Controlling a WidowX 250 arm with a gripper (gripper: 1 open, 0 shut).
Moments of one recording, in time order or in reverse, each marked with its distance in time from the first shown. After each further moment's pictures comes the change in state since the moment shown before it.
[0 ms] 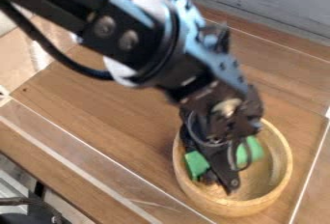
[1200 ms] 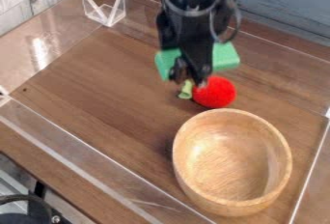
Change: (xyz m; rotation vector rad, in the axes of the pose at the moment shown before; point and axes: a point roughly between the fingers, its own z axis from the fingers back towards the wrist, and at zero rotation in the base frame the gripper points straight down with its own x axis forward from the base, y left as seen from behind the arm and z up) arm 0.019 0.092 0.073 0.144 0.049 -0.099
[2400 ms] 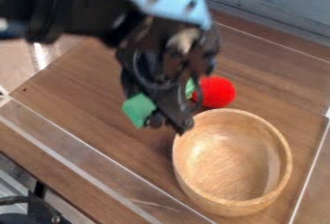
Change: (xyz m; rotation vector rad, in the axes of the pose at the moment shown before) arm -0.047 -0.036 -0.021 0.094 0.028 0.344
